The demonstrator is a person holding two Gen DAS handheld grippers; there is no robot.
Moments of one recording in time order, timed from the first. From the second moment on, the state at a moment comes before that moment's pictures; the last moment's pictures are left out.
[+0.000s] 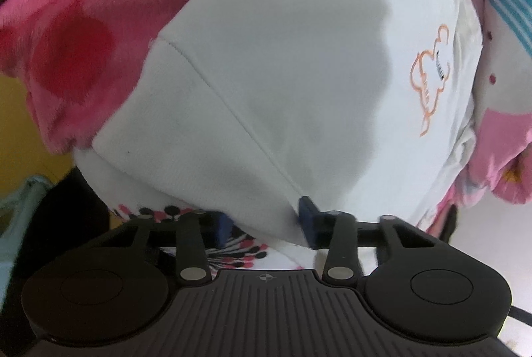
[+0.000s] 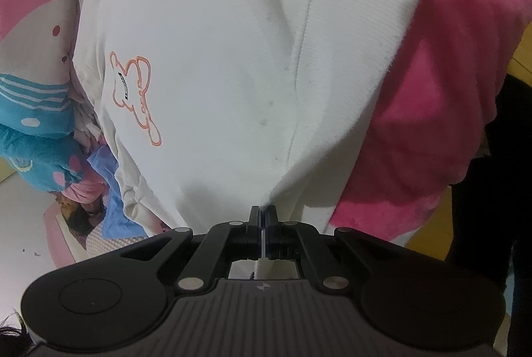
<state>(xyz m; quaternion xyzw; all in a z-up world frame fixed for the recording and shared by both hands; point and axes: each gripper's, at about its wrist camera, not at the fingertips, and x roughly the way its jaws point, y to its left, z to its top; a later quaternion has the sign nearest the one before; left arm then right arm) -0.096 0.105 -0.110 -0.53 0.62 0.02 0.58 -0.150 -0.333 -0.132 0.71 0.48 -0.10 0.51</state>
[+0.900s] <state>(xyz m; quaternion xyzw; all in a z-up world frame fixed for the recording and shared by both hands) -0.066 0.059 -0.064 -0.22 0.58 -0.09 0.78 -0.107 -0.313 -0.113 0.44 0.59 0.01 0.68</state>
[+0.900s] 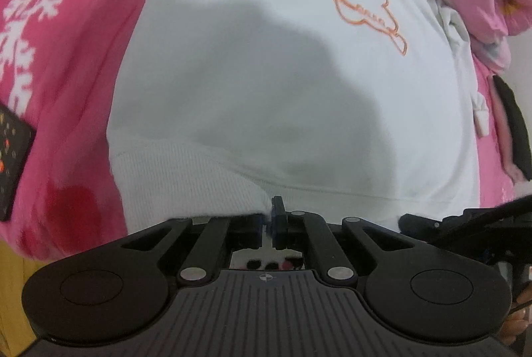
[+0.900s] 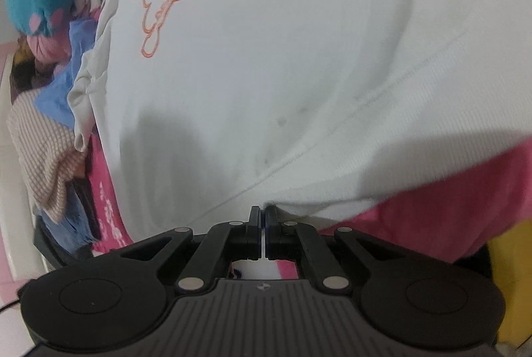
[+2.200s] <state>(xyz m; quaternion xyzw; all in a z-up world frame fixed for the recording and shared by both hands) -0.078 0.061 -0.065 -0.16 0.57 -0.09 0.80 -0.118 -0.322 -0.123 0.55 0.59 0.03 0.59</state>
